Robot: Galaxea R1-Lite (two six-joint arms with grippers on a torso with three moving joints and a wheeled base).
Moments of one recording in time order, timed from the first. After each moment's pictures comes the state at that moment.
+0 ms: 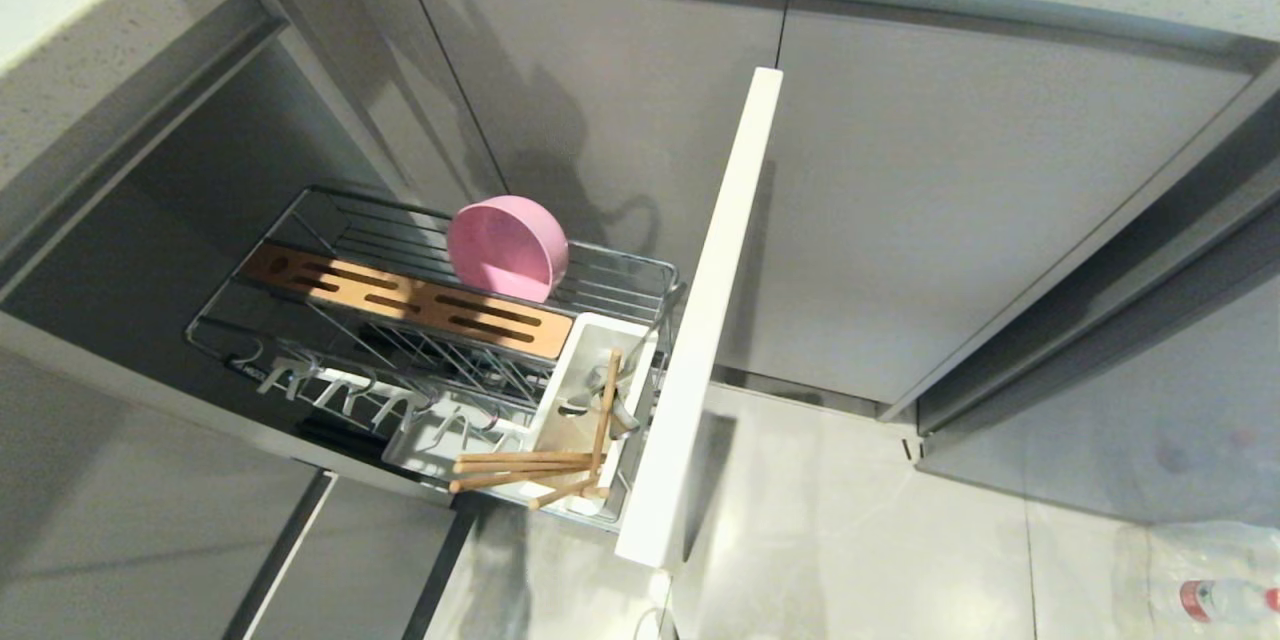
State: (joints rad) left arm -1.10 1.49 -1.95 -0.40 1.09 0.15; right arm 0.00 0.00 0.00 0.00 -0.02 0.05
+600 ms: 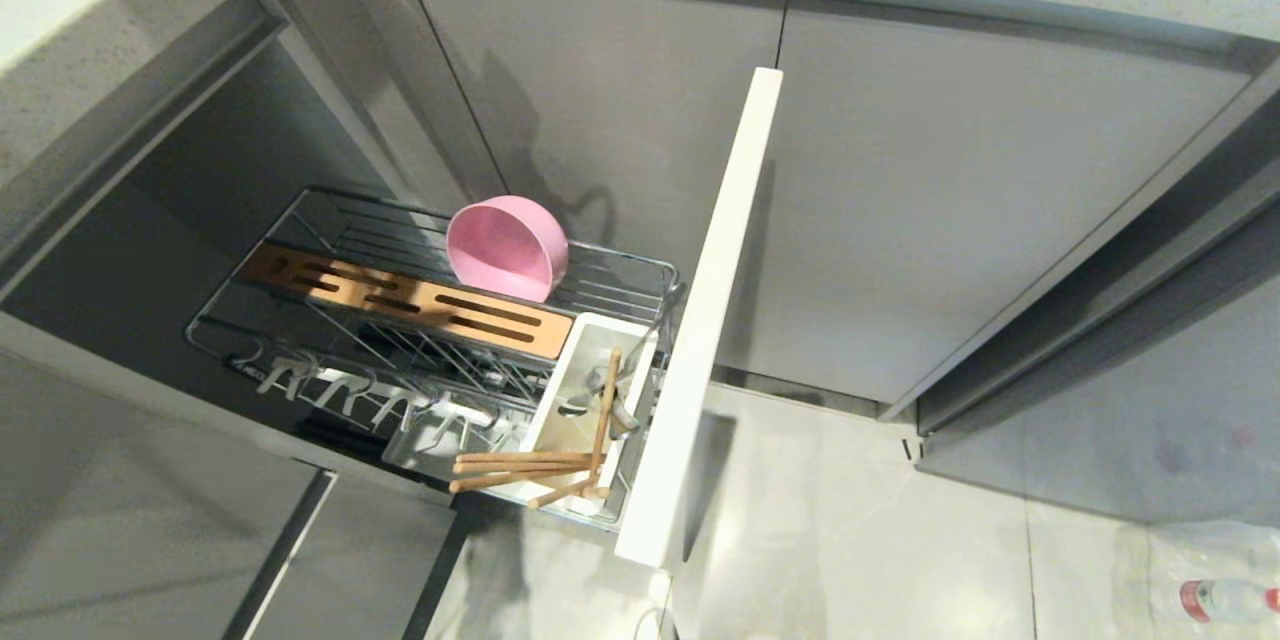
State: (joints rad) left arm -0.89 1.44 -1.95 -0.28 0.97 0.16; right arm 0.00 0.00 0.00 0.00 -0.02 0.05
